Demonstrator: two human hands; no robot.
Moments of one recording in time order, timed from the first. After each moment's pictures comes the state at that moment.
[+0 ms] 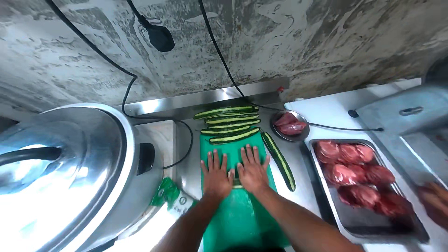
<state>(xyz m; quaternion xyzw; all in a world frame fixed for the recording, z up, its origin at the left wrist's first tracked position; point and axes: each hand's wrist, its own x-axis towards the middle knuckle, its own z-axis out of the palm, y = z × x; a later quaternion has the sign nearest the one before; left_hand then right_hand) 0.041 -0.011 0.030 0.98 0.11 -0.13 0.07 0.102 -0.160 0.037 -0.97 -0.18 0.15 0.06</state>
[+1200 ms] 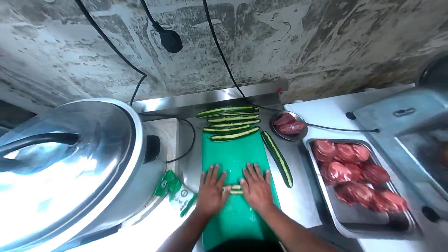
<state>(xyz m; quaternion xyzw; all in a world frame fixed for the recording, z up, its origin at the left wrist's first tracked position) -0.037 0.002 0.010 0.99 0.02 0.01 0.12 0.040 -0.199 0.024 -0.97 -0.21 0.09 0.11</state>
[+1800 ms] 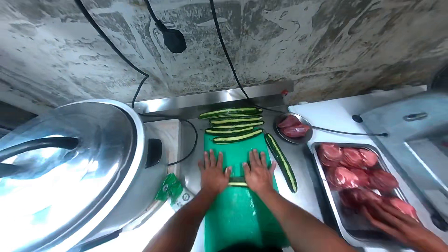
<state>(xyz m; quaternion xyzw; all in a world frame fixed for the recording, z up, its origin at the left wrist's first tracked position) 0.041 0.013 0.033 0.97 0.15 -0.15 0.11 0.102 -0.164 0.041 -0.97 -0.12 0.18 0.08</state>
